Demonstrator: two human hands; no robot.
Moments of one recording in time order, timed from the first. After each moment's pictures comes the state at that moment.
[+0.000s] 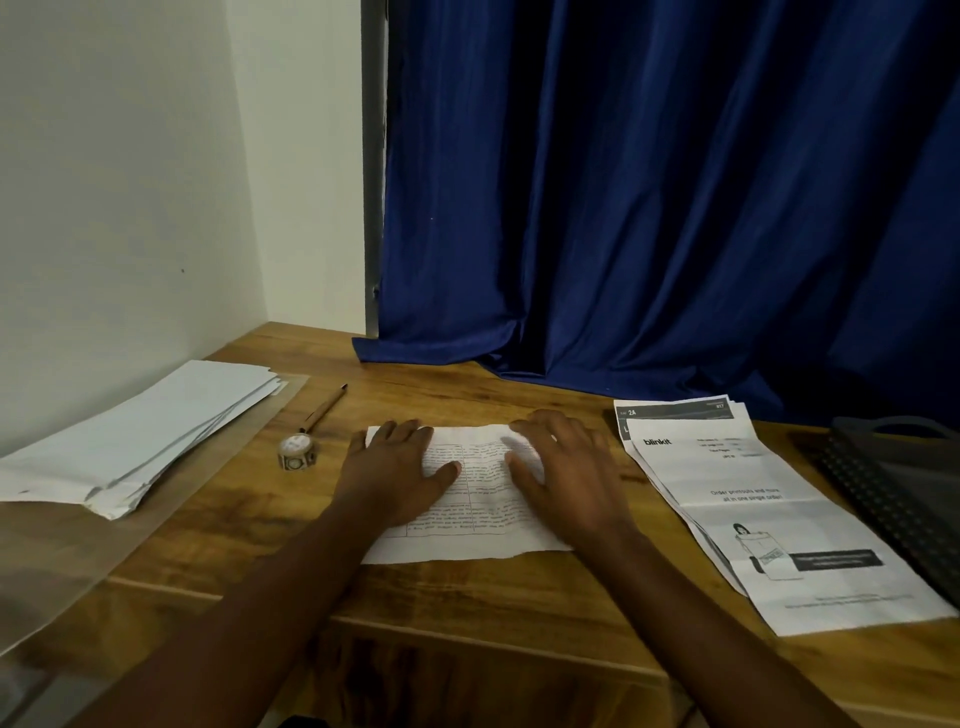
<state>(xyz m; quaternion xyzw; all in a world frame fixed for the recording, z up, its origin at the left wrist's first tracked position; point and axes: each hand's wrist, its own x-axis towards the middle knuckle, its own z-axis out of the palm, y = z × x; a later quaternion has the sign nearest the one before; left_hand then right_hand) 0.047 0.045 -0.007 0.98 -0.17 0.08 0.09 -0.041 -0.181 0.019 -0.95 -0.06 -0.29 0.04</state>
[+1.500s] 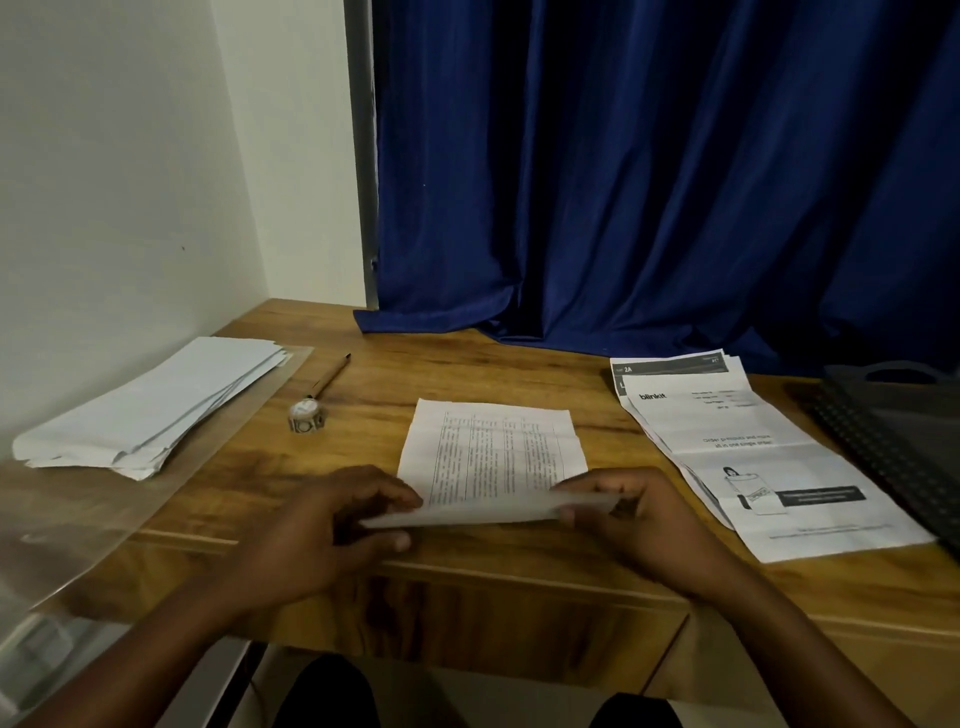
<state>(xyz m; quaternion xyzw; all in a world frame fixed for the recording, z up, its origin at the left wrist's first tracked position) -0.084 0.138 0.007 0.84 -0.37 0.01 0.40 -0.165 -0.210 0.030 -0.85 -0.14 -0.04 0.51</state>
